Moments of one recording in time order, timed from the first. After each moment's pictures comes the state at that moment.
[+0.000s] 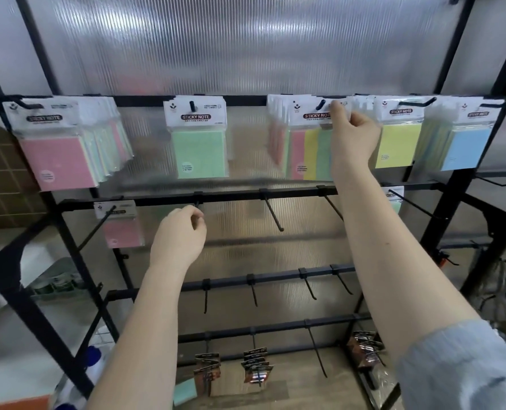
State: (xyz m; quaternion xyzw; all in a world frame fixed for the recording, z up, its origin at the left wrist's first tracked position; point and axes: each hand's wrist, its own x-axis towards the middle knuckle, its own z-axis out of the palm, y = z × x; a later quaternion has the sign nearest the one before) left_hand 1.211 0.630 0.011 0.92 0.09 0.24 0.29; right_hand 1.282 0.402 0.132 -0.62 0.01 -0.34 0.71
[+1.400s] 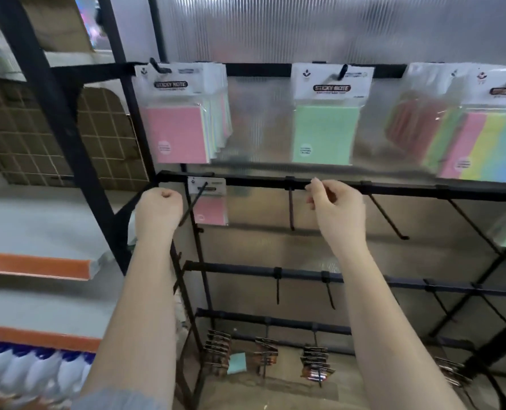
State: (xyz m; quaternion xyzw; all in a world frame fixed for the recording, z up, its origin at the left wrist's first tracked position) left_hand 1.215 0.822 -0.005 0.79 0.34 0.29 0.42; right_hand 1.258 0.560 0.009 -0.80 -0.14 -0.19 0.56
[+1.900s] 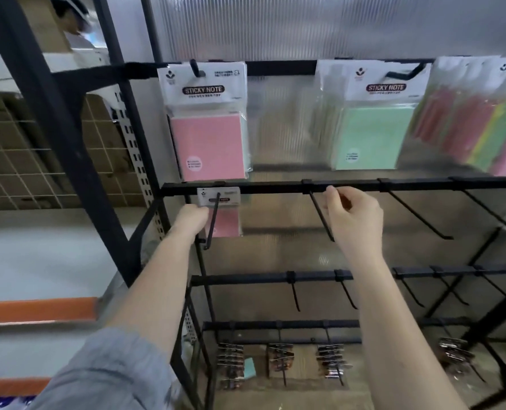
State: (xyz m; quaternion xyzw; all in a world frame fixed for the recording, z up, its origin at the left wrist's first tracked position) left_hand 1.303 0.879 -0.043 0.81 0.27 0.05 0.51; right_hand 1.255 0.610 0.002 -0.82 -0.06 -0.24 0.52
